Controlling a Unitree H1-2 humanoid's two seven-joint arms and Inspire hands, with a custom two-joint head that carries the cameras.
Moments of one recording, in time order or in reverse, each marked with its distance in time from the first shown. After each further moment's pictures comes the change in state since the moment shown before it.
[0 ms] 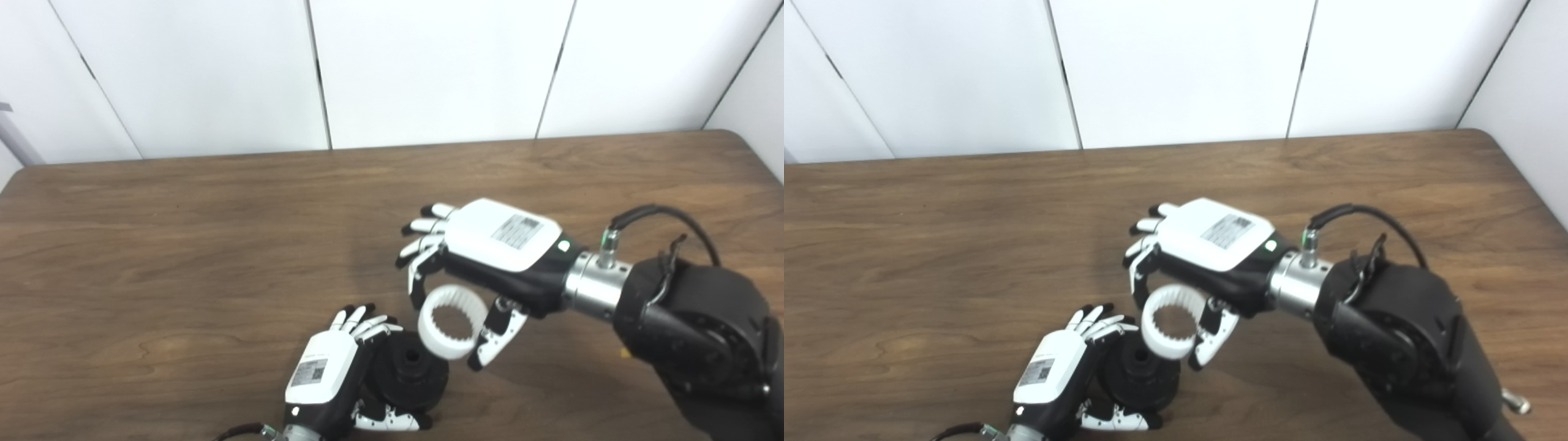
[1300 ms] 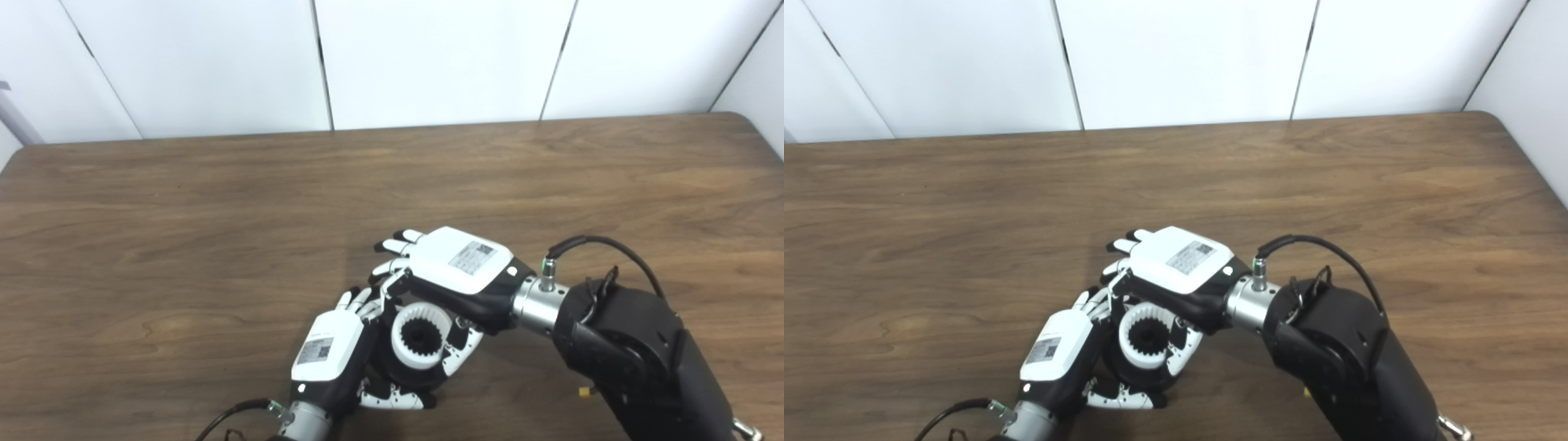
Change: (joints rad) left arm -0.007 -0.010 -0.012 -0.007 0.011 0.025 -0.020; right arm 0.147 0.115 0.056 0.187 -0.096 -0.238 -0.141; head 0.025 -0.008
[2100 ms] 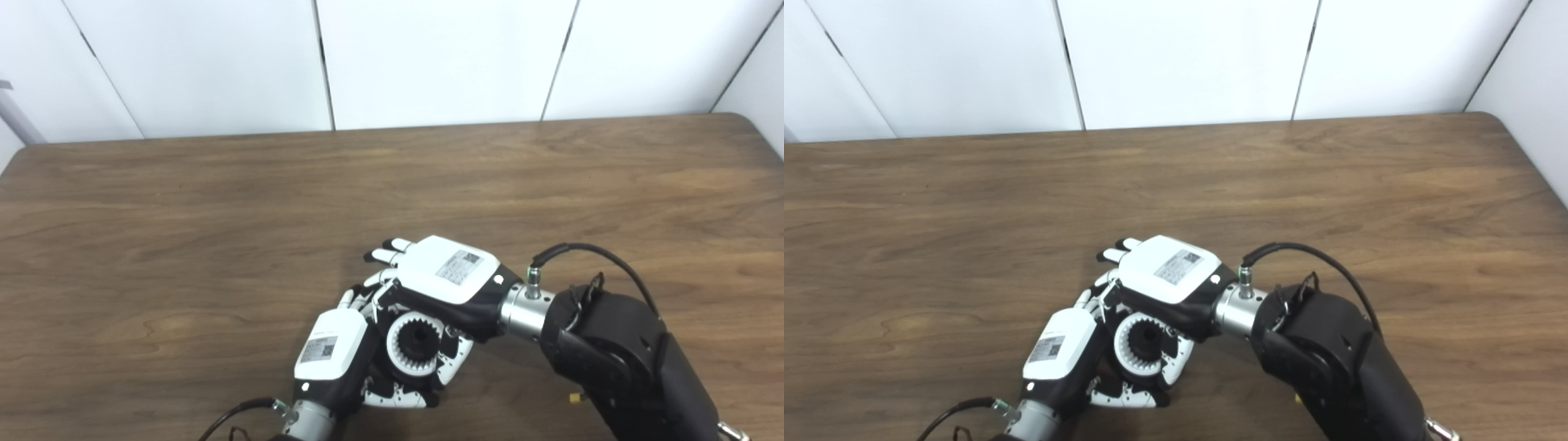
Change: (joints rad) left arm -0.003 -0.004 -0.013 -0.001 0.021 0.008 0.007; right arm 0.015 0.017 0.010 0.038 -0.011 -0.058 -0.026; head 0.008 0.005
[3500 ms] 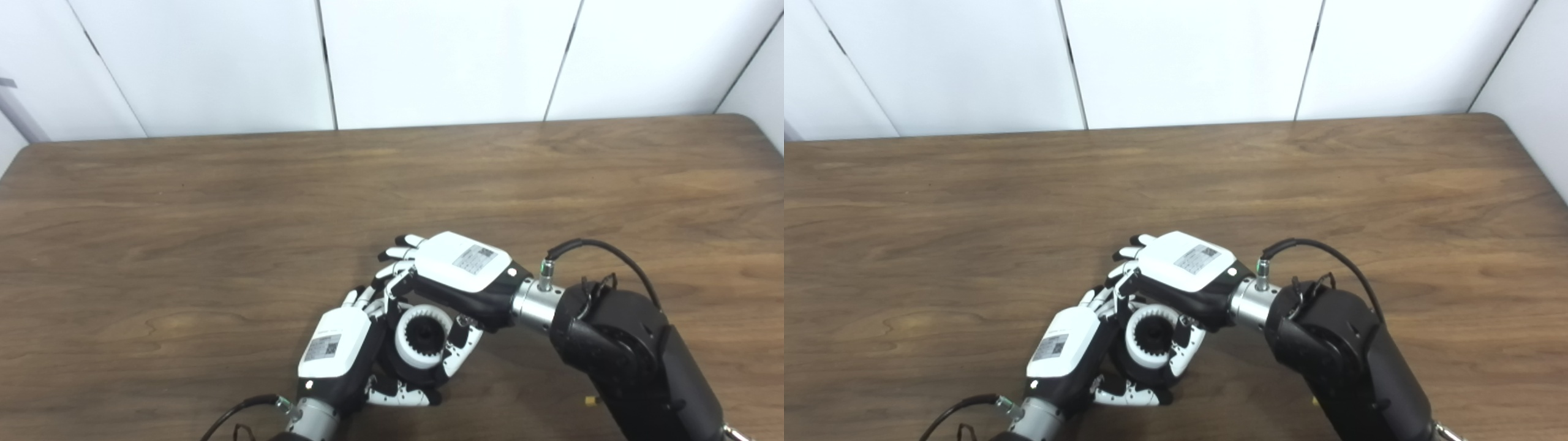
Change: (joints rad) left arm 0.000 -0.002 -0.013 -0.025 0.002 0.040 -0.024; right arm 0.020 -0.009 -0.068 0.100 0.092 -0.031 -0.083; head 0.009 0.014
